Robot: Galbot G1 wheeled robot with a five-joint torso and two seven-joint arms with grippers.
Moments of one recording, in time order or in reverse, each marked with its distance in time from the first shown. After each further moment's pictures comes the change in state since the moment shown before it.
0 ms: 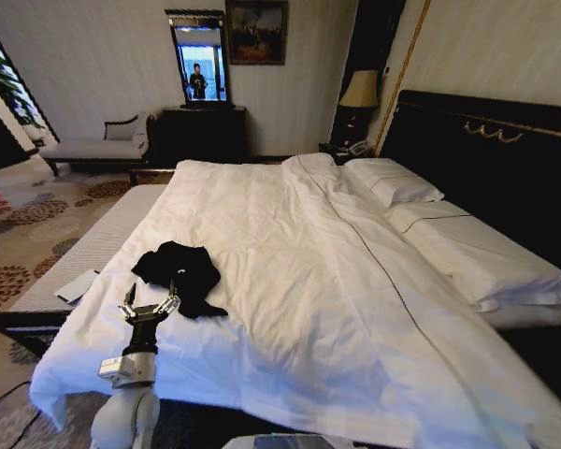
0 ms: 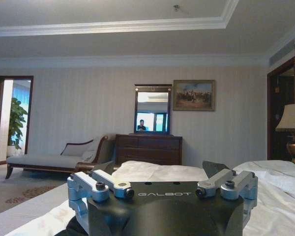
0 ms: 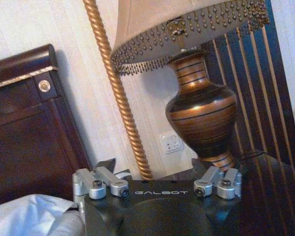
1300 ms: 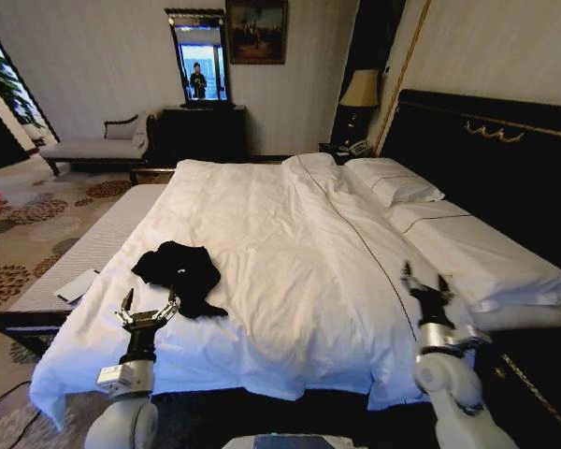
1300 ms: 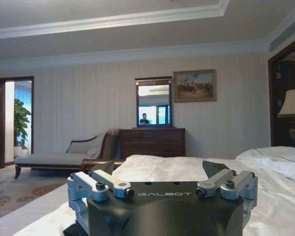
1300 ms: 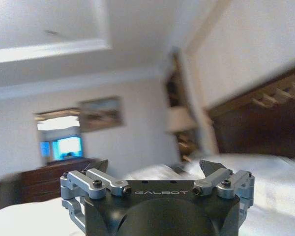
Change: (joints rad) left arm 0.071 -0.033 0.022 -0.054 0.086 0.013 -0.016; right arm 0.163 -0.071 -0.637 0.052 -0.276 0.096 -0.926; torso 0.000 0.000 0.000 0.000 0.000
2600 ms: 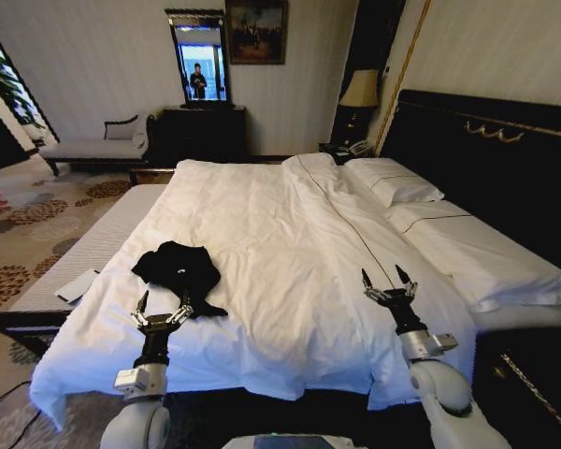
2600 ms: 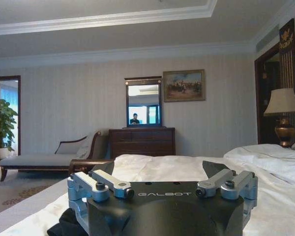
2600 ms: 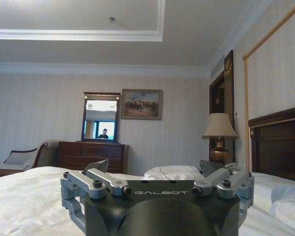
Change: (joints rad) left arm 0.017 0.005 0.046 0.008 0.030 -0.030 0.003; right arm -0.034 -0.025 0.005 -0.089 -0.147 0.097 -0.180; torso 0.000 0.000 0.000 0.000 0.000
